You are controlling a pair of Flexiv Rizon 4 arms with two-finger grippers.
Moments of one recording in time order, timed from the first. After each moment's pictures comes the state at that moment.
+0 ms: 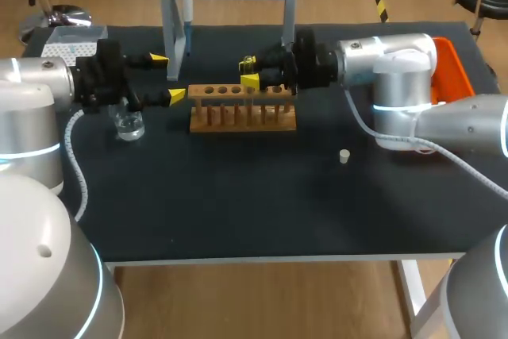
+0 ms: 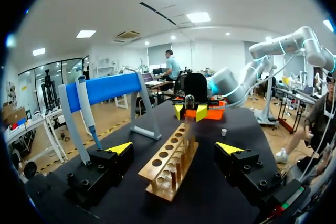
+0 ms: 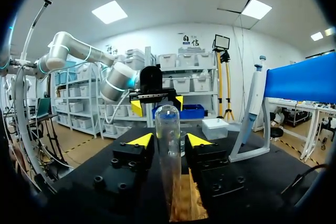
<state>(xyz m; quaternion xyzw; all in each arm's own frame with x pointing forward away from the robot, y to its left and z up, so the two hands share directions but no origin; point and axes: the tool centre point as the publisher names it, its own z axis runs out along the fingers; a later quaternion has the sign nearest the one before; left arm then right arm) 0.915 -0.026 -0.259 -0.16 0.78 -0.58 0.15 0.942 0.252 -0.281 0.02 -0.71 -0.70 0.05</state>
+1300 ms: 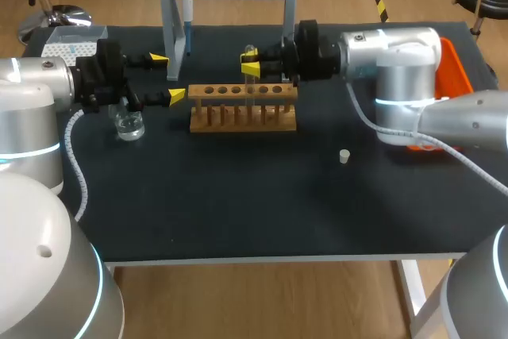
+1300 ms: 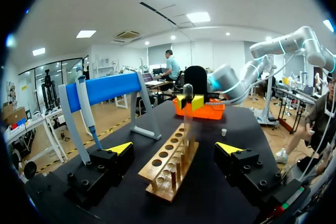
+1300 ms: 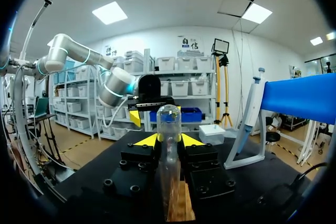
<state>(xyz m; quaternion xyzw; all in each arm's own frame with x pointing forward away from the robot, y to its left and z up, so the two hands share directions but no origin) 0.915 -0.026 -0.259 -0.16 0.78 -0.58 0.15 0.946 0.250 -0.257 0.02 -0.71 -0.71 0.04</state>
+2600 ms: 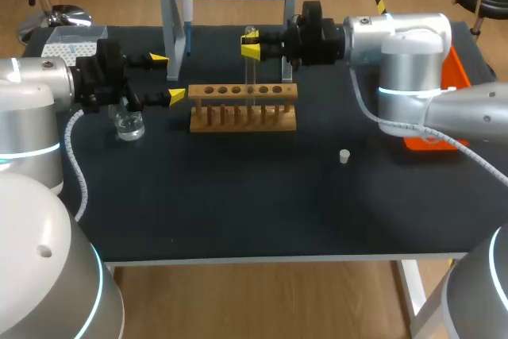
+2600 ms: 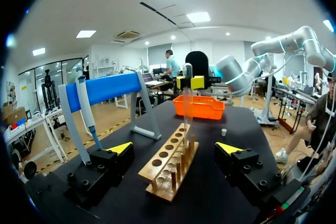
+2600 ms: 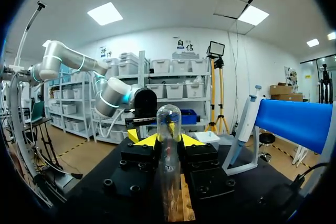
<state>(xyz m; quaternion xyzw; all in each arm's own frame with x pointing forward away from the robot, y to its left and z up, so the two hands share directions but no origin) 0.915 -0.026 -0.259 -0.16 0.78 -0.58 0.14 0.948 0.248 -0.210 0.00 -0.70 -0.71 0.02</state>
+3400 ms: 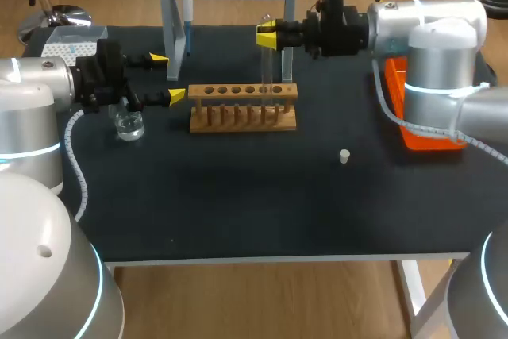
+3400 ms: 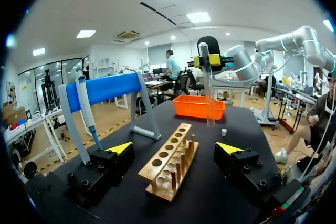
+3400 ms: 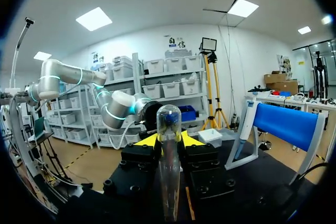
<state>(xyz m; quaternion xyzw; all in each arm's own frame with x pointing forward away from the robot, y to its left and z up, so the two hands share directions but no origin) 0.915 -0.026 -0.259 -0.16 0.78 -0.58 0.14 0.913 0.219 -0.165 -0.05 -0.72 -0.69 0.04</state>
